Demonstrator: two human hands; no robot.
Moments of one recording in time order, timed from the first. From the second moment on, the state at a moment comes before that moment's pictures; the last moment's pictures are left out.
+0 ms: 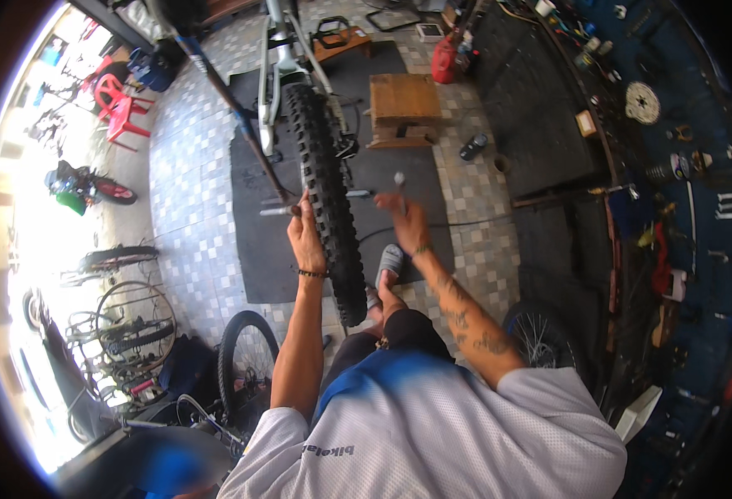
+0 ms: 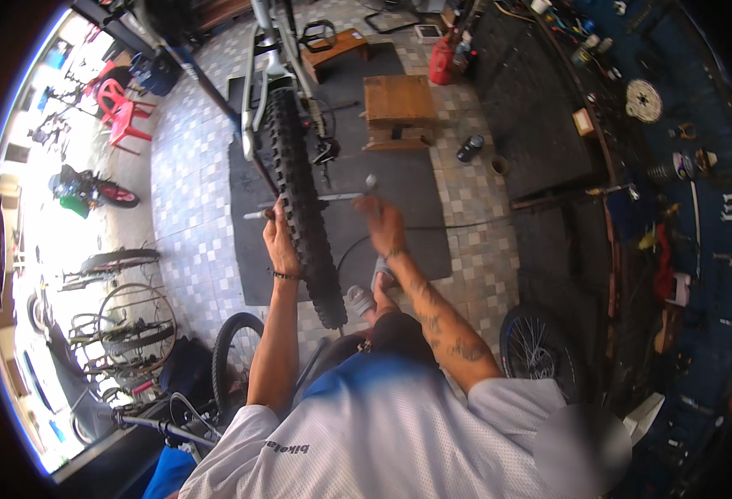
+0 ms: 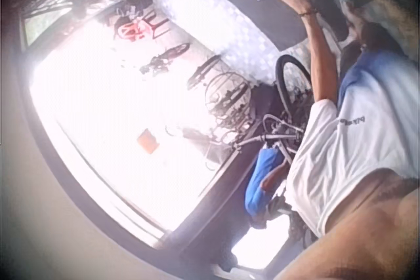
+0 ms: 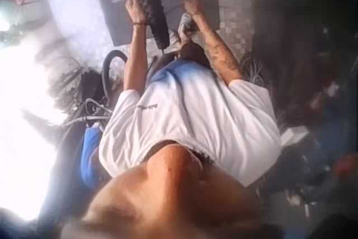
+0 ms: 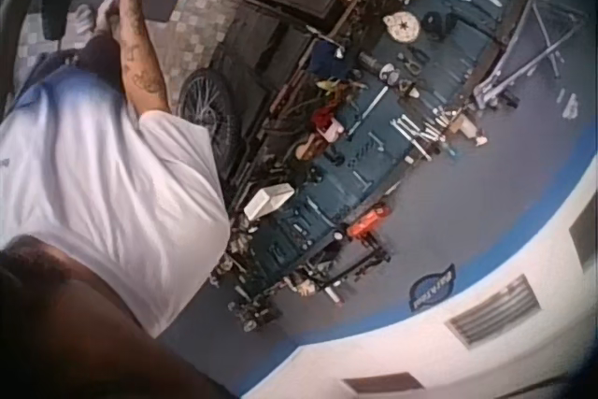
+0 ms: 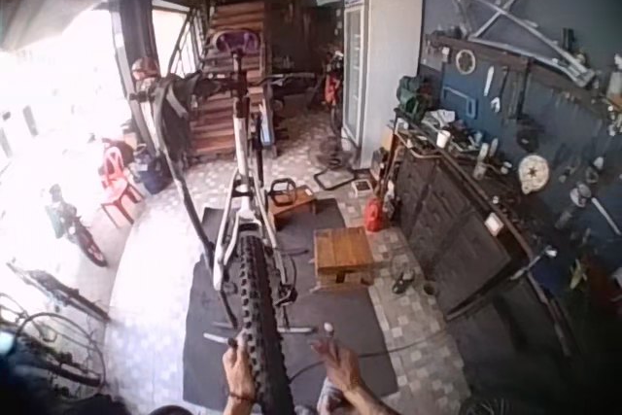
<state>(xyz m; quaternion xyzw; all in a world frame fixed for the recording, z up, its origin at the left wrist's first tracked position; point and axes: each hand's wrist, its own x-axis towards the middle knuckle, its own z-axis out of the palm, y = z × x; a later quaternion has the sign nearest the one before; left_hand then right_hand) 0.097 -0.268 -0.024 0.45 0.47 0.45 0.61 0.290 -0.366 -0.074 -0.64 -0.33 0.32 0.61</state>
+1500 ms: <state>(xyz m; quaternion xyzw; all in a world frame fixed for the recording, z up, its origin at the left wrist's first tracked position) 0.896 -0.225 0.066 0.99 -0.15 0.02 0.03 0.704 -0.748 -0.193 -0.95 -0.10 0.24 0.15</state>
